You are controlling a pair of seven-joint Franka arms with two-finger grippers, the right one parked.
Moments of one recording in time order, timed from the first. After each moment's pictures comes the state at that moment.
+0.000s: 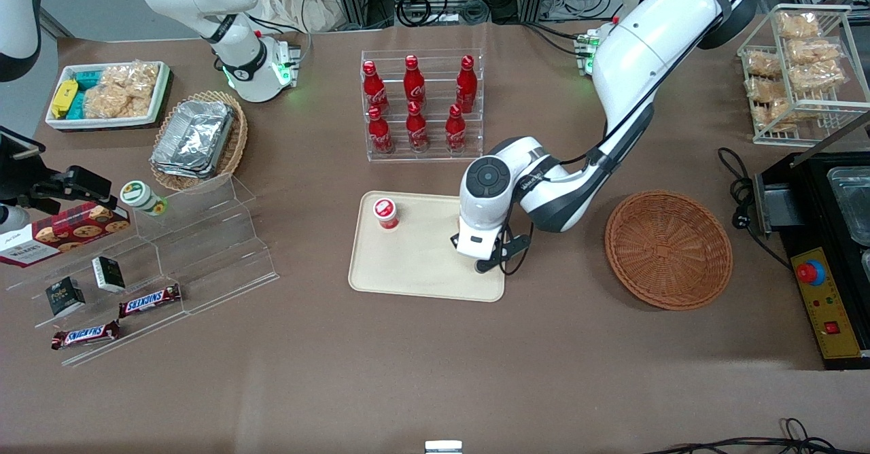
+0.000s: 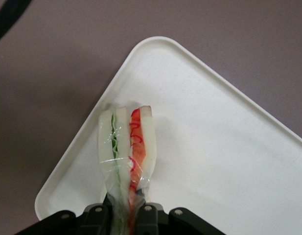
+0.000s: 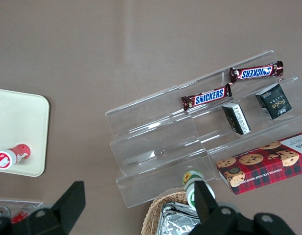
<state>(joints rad) -0.19 0.77 -0.60 -1.57 0.50 2.18 -1.48</state>
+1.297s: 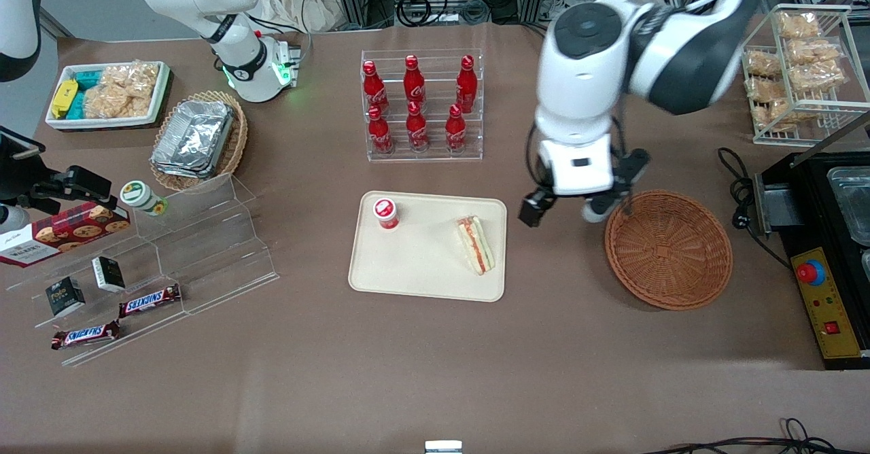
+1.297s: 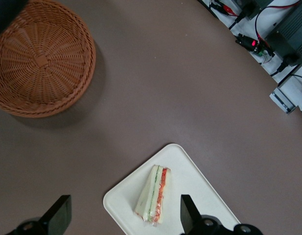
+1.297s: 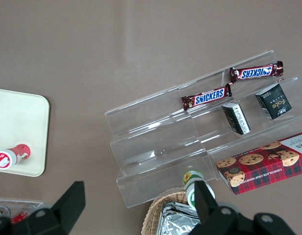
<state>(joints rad) -0.01 0.25 -0.60 -1.50 0.32 1.82 -1.47</state>
